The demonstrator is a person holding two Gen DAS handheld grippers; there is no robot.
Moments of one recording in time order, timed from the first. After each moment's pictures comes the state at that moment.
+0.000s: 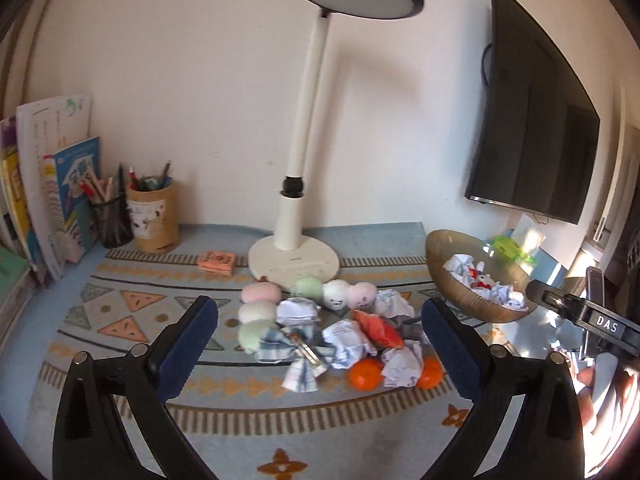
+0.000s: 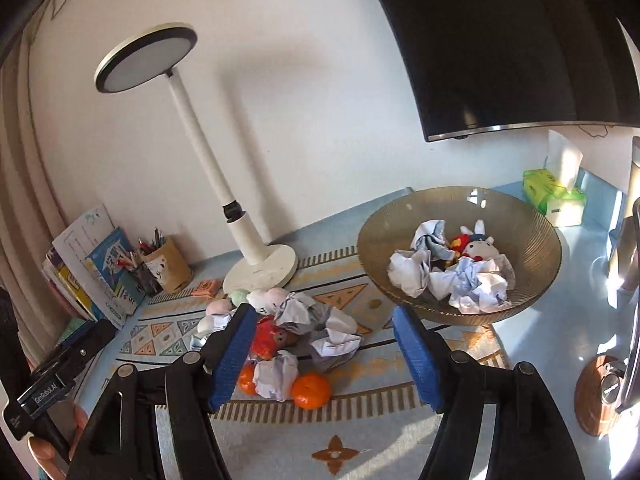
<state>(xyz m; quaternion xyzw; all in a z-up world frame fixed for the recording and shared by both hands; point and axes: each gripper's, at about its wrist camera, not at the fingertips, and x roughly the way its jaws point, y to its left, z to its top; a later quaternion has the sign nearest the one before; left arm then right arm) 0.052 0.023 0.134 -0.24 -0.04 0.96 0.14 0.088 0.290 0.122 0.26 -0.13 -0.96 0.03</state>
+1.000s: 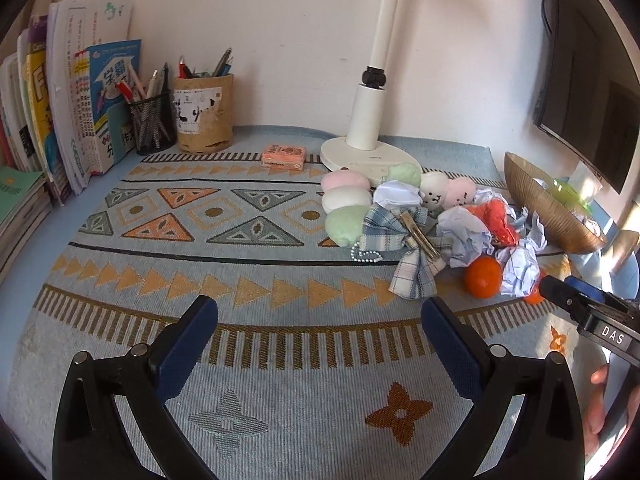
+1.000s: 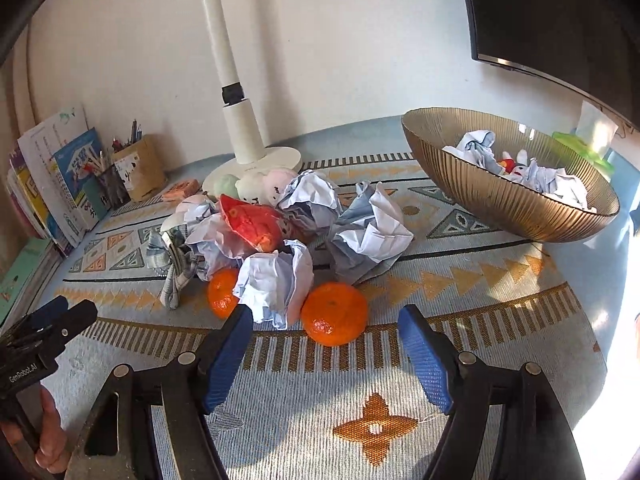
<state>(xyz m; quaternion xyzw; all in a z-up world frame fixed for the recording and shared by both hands) 0.028 -0.010 0.032 -0.35 -0.01 0.93 0.11 0.050 0.241 0.025 0.35 -0.07 -0.93 0.03</state>
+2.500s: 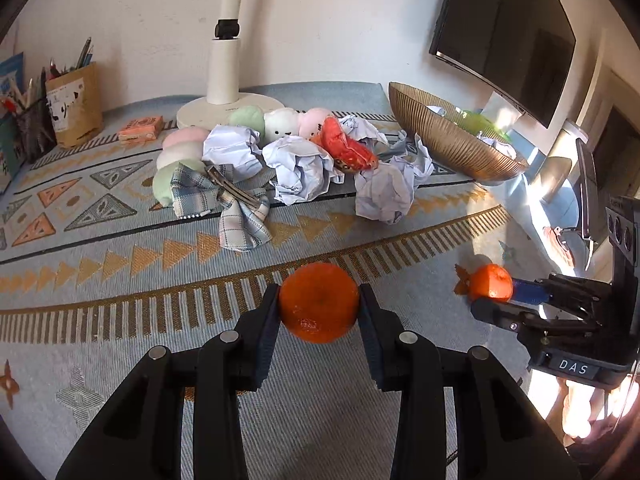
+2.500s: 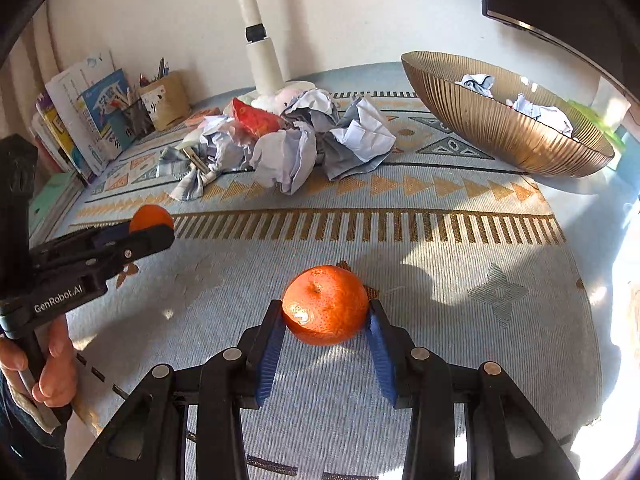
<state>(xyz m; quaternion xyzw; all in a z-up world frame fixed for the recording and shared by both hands) 0.045 0.068 0.017 -0.40 0.02 0.88 0.26 0.101 0.262 0.004 0.44 -0.03 -0.90 0.07</state>
